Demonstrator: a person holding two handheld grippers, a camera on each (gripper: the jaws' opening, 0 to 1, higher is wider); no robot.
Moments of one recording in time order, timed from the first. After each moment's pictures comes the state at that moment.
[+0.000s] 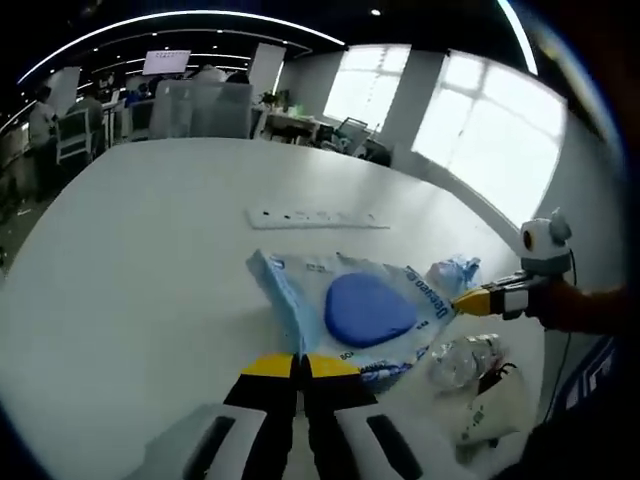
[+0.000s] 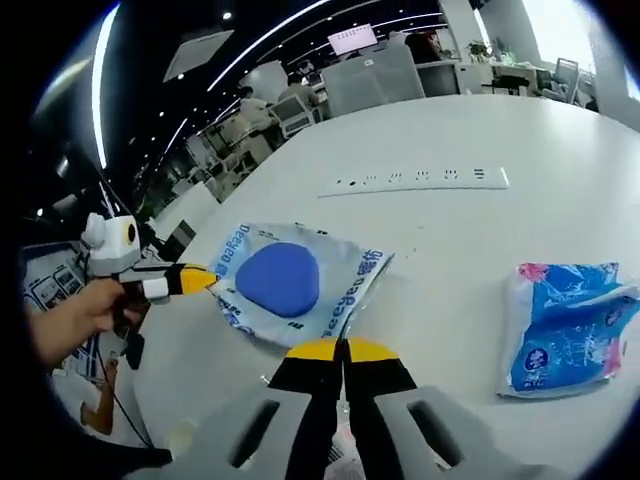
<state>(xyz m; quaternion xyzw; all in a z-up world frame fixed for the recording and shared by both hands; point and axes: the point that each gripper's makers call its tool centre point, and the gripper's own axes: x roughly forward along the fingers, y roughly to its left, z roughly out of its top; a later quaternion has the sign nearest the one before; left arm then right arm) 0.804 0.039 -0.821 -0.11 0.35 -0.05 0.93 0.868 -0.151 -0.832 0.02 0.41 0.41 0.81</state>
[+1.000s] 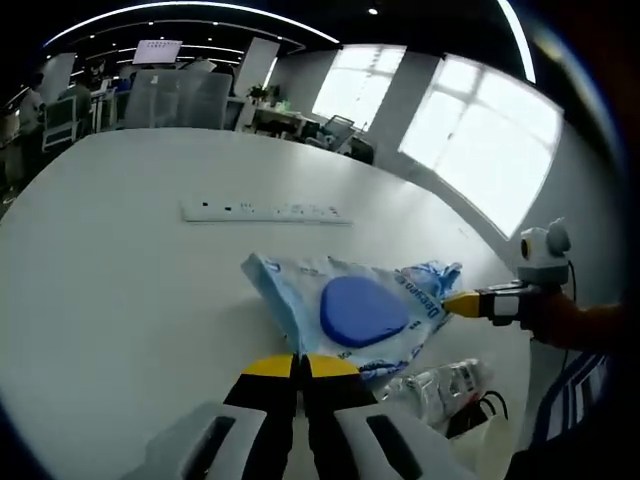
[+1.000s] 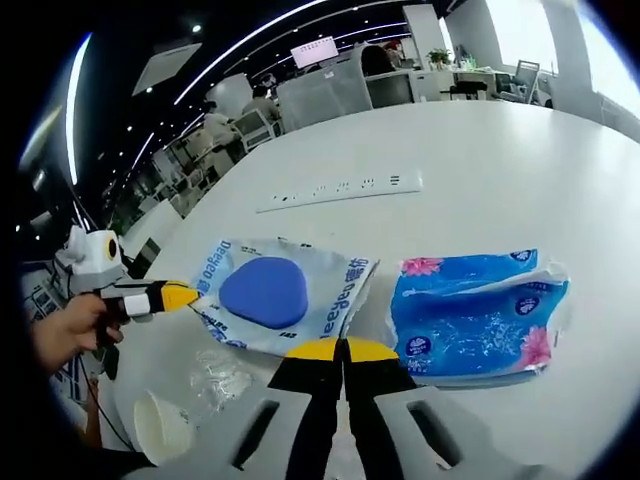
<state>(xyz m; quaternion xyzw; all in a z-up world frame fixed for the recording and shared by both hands) 0.838 -0.030 -0.841 -0.14 0.35 -0.09 0.92 0.896 -0.228 -0.834 0.02 0.41 0.34 0.85</state>
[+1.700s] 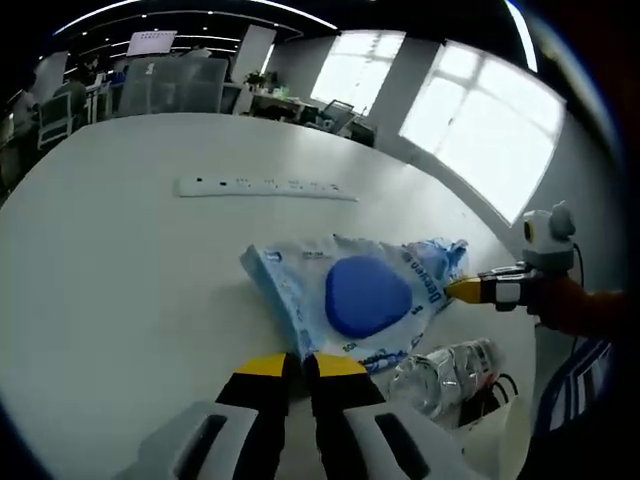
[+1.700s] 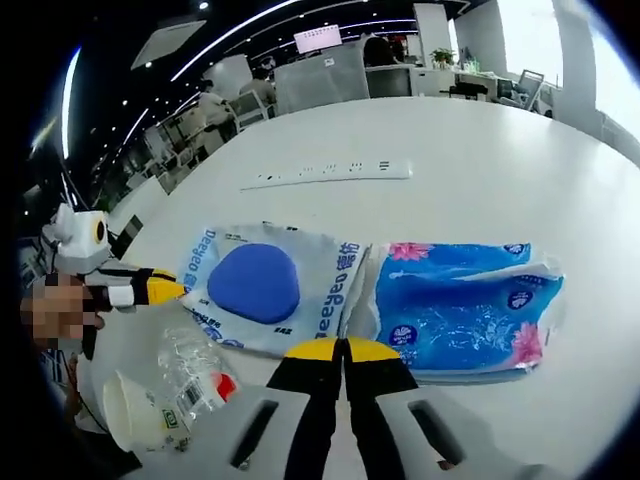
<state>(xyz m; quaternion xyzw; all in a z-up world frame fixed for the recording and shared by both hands) 0.829 -0.034 -0.863 -0.12 0.38 -0.09 0.91 0.903 -0.236 -0.854 -0.03 0.41 0.32 0.85</state>
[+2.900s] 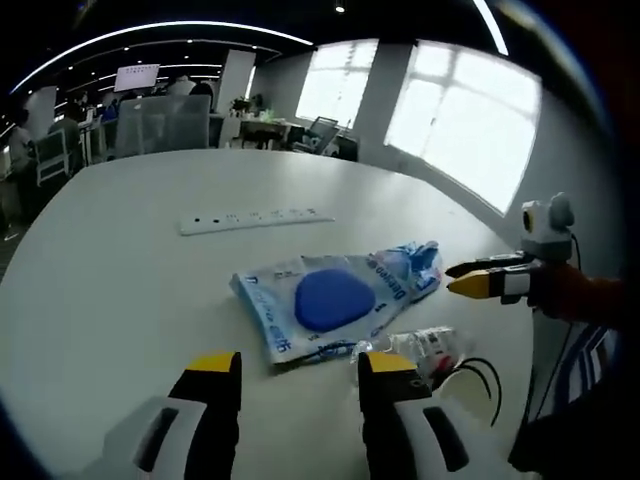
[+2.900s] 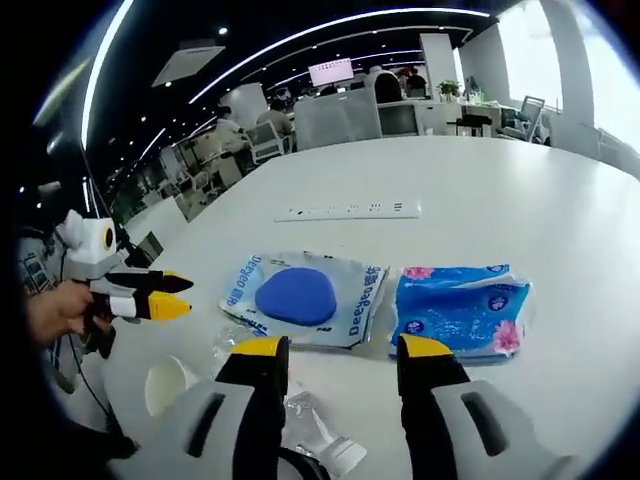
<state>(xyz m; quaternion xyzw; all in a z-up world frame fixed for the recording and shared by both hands) 0.785 -0.048 -0.804 -0.08 0.34 -0.09 0.93 0.864 -0.250 -0.797 -0.01 0.33 0.35 0.87</state>
